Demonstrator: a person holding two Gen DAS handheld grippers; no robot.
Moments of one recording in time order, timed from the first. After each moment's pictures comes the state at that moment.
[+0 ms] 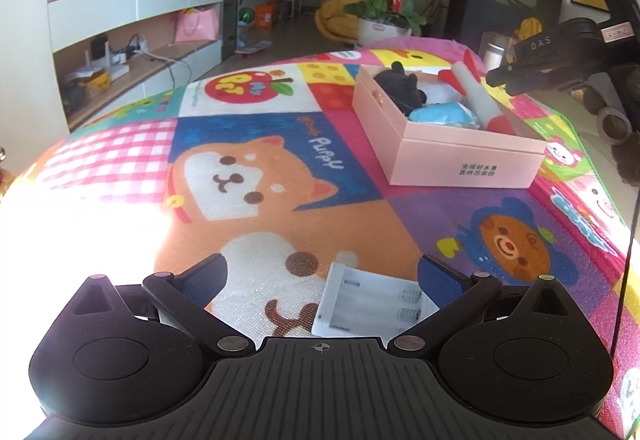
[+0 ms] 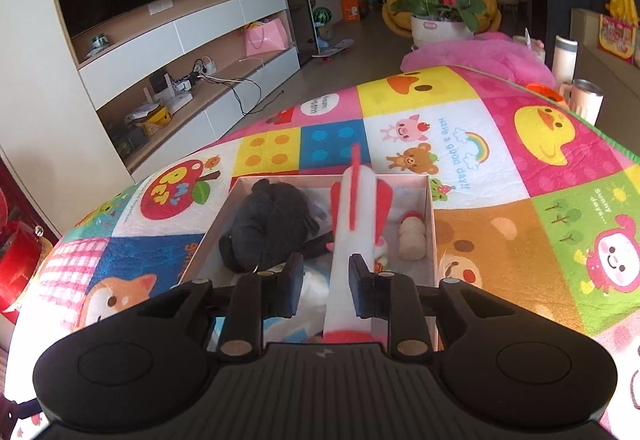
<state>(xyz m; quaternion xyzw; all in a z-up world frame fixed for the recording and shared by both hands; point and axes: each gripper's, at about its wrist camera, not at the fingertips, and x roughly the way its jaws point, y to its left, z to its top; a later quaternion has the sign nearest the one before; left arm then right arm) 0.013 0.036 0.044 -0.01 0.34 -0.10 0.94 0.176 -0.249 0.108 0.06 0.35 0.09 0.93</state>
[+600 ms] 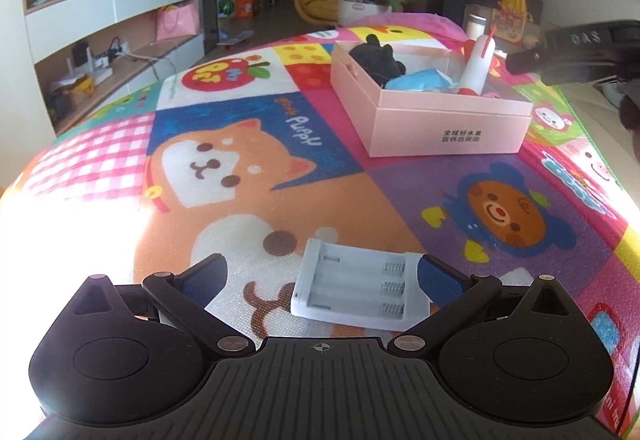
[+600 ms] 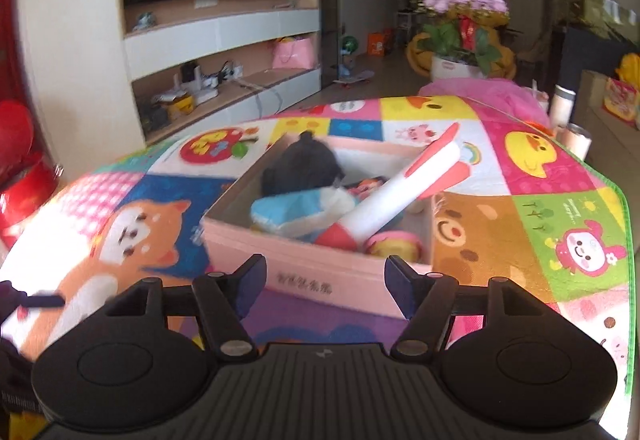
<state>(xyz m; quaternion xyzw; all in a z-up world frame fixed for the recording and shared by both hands) 0.012 0.022 0.035 0.02 0.35 -0.12 0.93 0.081 -0.244 0.101 0.02 0.30 0.08 0.95</state>
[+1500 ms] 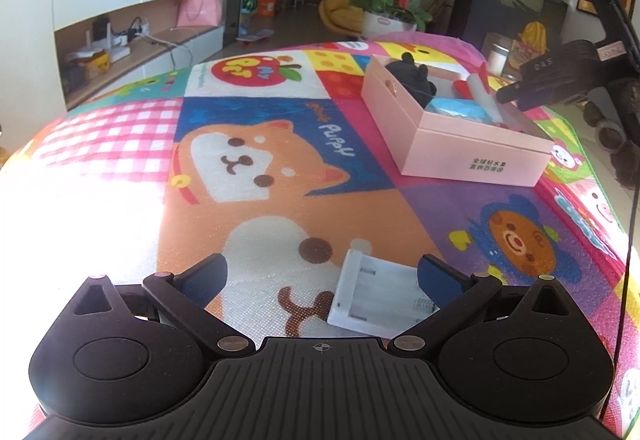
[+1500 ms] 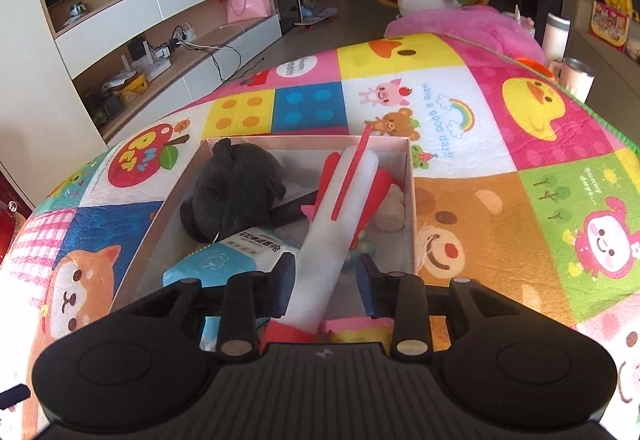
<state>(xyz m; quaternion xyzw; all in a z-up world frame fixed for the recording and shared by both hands) 0.017 0.055 0.034 -0.04 0.35 -0.10 0.93 0.194 -0.256 0.089 0.03 0.40 0.06 0.91</state>
